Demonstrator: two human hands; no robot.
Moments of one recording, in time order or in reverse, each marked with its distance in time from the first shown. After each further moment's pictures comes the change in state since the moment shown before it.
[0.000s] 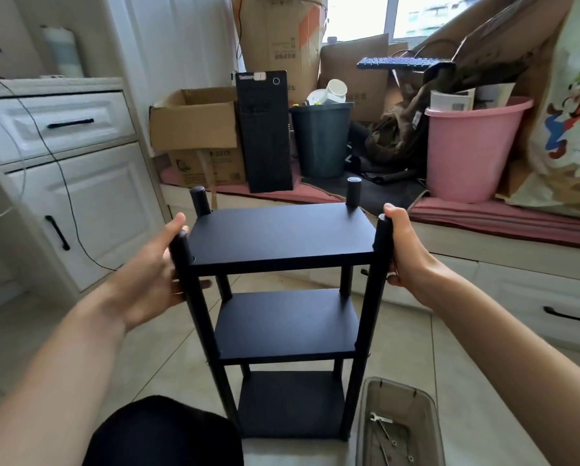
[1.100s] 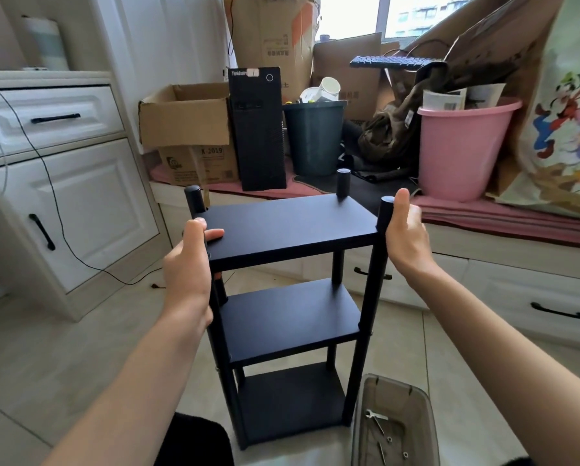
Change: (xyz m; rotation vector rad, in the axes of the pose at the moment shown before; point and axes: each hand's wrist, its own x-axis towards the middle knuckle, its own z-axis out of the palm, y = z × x) left_hand 0.021 -0.016 0.073 -0.304 0.511 0.232; right_hand 0.030 0.004 0.001 -0.112 0.398 -0.305
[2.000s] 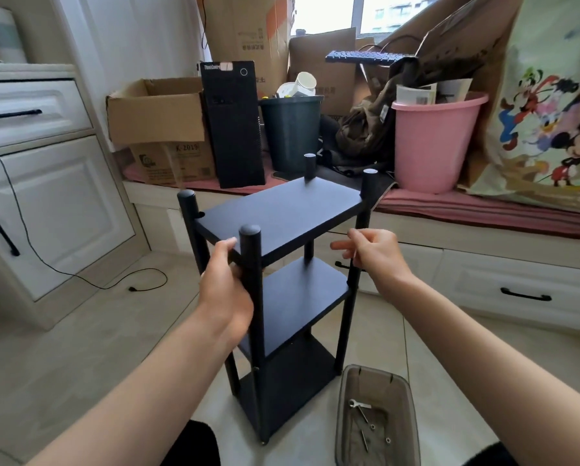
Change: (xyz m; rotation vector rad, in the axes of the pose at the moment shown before) left_hand -0.041 -0.020 0.041 -0.291 -0.329 -0.282; right_hand -0.016 0.029 -0.001 0.095 -0.201 0.092
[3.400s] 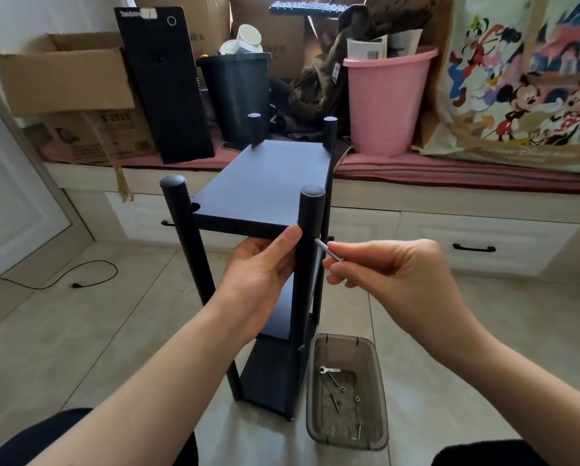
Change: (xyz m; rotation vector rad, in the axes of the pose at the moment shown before) left_hand -0.011 -0.060 0.050 0.070 -0.496 -0.041; right_hand -0.120 -0.010 -0.063 -0.044 -0.077 -0.412
